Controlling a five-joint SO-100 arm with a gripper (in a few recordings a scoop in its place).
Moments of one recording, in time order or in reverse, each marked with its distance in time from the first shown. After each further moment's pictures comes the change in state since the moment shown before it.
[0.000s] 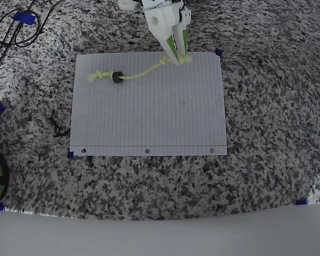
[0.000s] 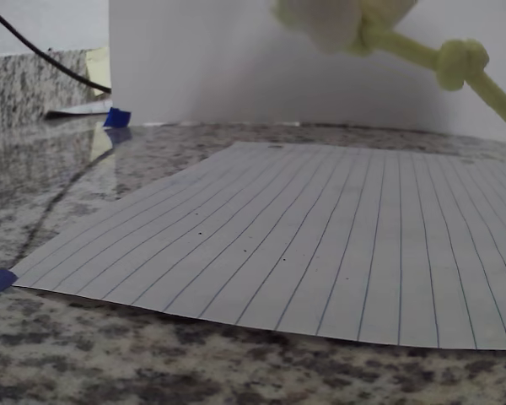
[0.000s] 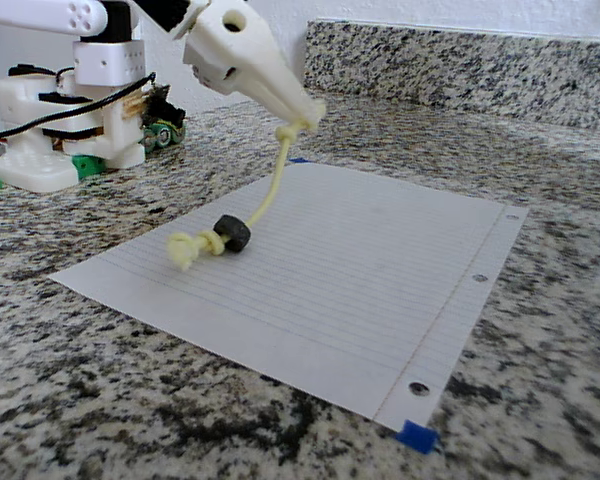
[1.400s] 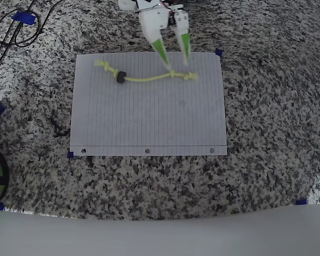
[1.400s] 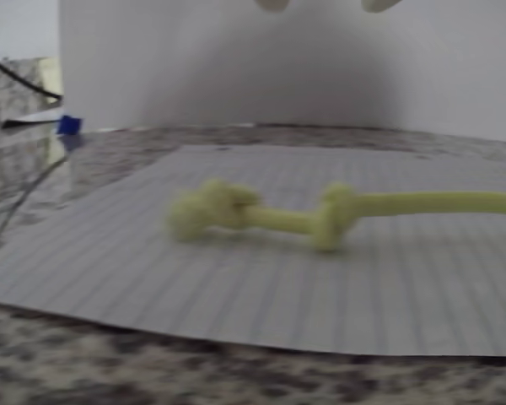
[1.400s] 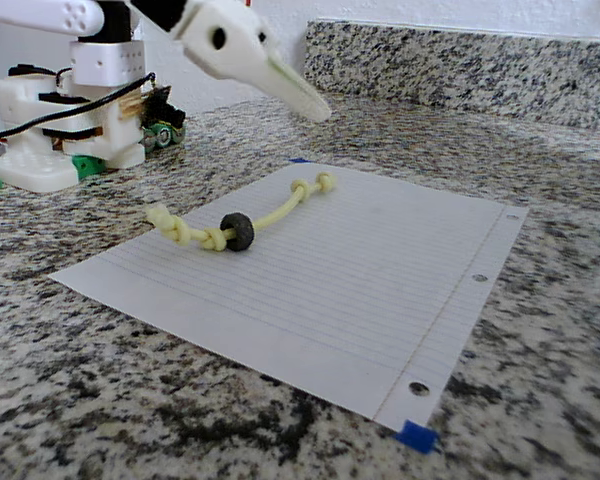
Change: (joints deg) arm 6.0 -1.7 -0.3 -8.1 -34.2
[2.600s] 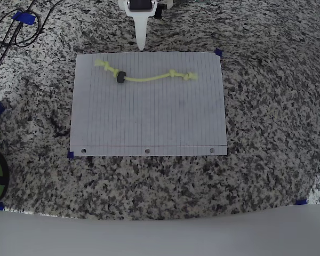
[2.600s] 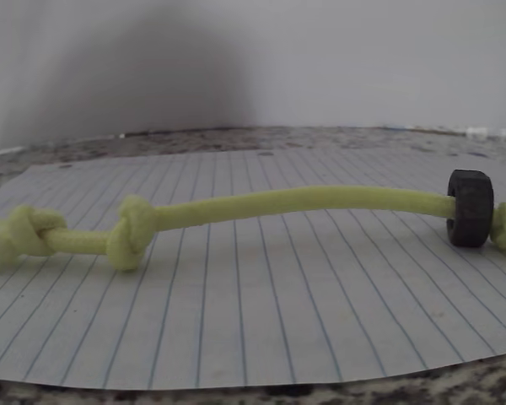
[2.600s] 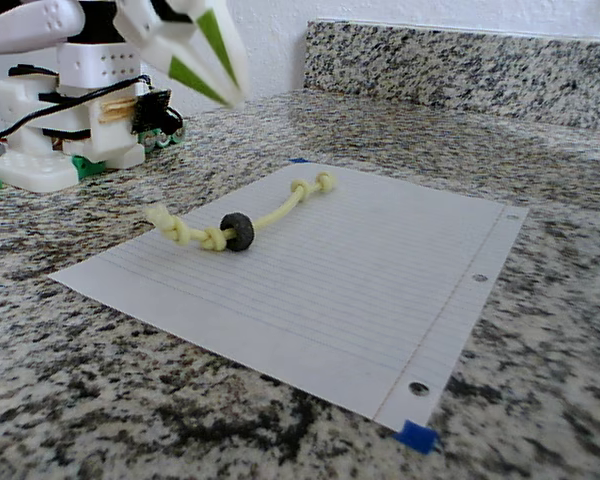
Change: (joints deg) arm 14.4 17.4 -8.2 32.3 -88.0
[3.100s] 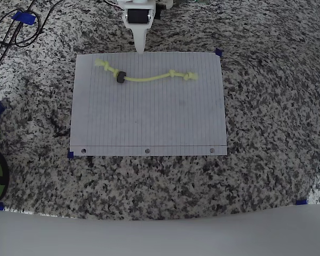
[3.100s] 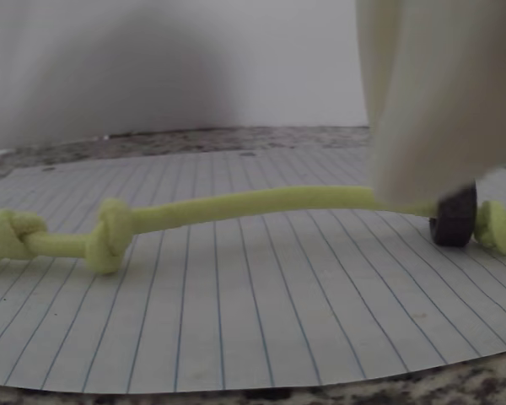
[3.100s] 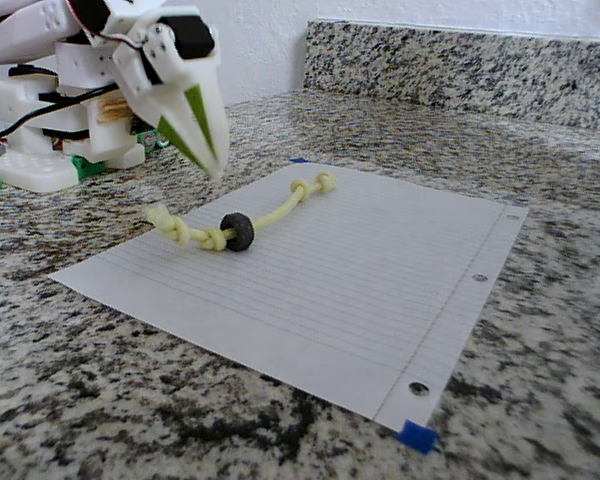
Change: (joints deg) arm 2.3 2.5 10.6 2.0 -4.8
